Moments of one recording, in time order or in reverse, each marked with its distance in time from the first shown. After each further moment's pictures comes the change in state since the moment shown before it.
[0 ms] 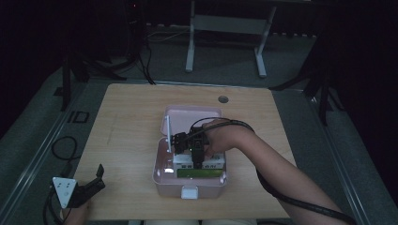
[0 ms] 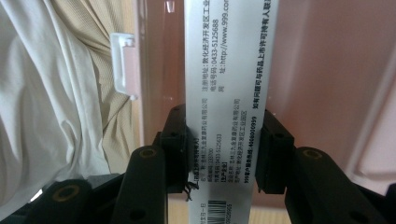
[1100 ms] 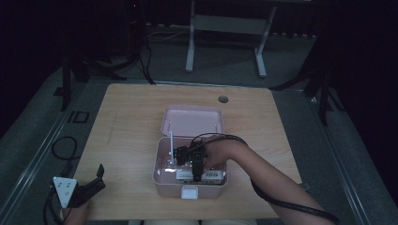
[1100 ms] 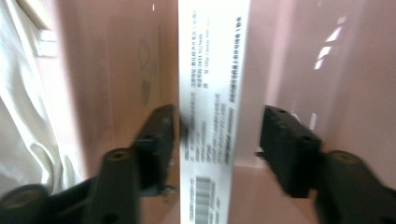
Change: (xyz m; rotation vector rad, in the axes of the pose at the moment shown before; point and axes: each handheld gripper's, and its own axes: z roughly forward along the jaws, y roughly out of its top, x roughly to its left) left arm 0.000 0.000 0.000 0.004 -0.002 0.007; right arm -0.008 0.000 0.062 -0.027 0.046 0.004
